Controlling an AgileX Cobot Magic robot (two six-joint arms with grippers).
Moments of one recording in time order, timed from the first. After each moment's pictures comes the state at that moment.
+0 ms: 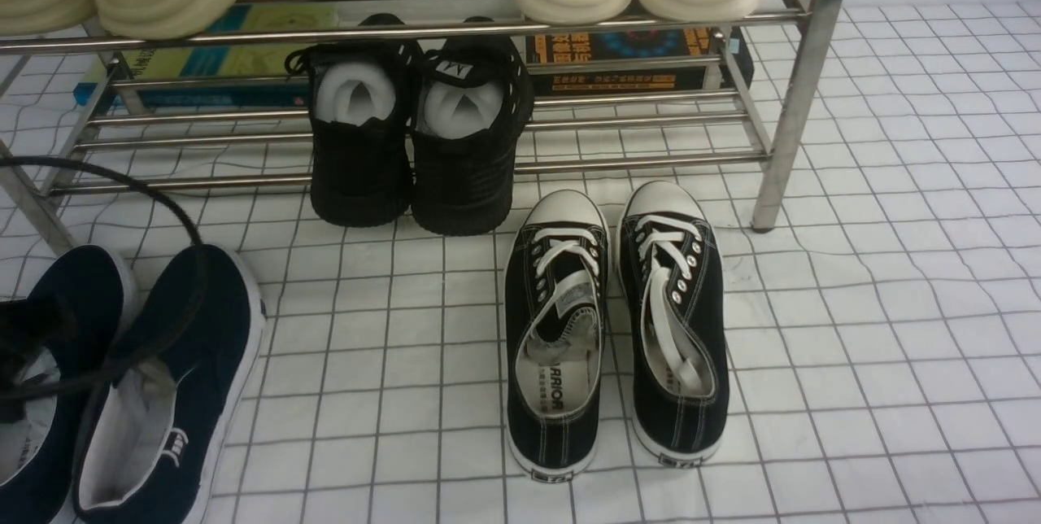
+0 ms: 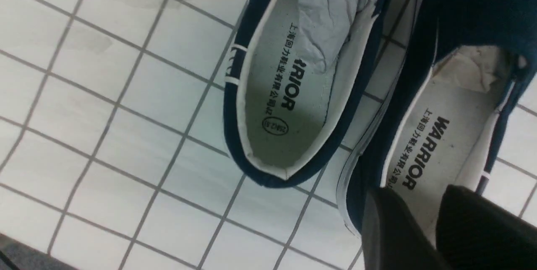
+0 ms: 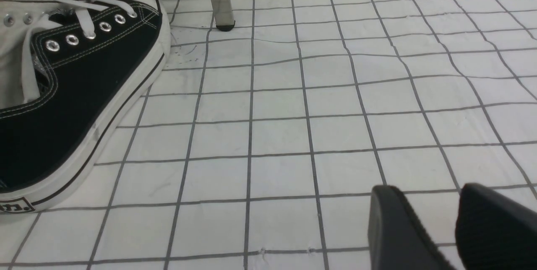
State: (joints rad) right arm 0.04 -0.01 0.01 0.01 0.39 0.09; left arm 0.09 1.03 -0.81 0.13 0.98 -0.42
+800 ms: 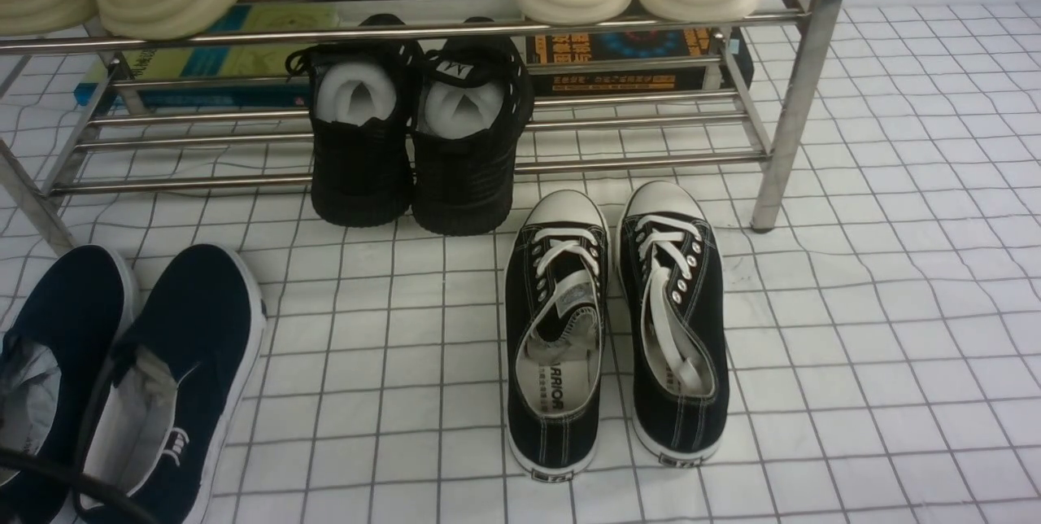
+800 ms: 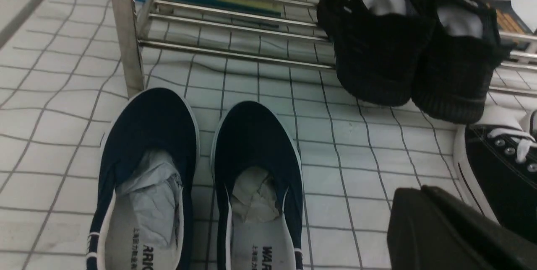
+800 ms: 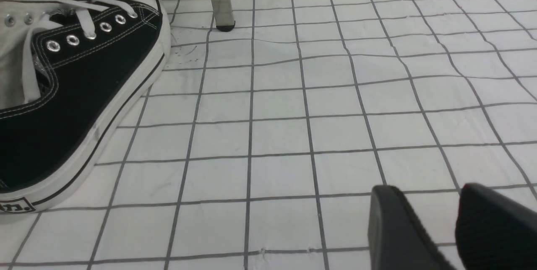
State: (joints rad) right arm 0.04 -0.01 0.01 0.01 0.39 0.09; left arm 0.09 0.19 -0.40 -0.25 0.58 0.08
